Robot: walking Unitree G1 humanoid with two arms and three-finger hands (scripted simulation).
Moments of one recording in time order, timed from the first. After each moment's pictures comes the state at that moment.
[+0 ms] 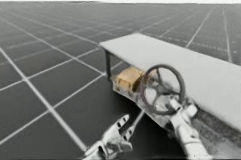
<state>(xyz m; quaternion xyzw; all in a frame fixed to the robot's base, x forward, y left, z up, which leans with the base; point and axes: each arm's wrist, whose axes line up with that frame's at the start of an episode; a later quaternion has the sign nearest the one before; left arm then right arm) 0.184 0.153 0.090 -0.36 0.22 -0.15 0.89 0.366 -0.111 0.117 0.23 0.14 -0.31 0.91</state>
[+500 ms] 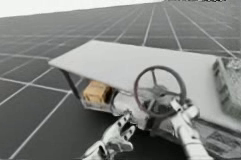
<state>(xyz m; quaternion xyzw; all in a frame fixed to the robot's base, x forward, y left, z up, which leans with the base) 0.188 0.145 0.097 -0.34 0.23 -0.16 0.90 0.362 -0.126 0.106 0.24 0.15 -0.33 0.90</state>
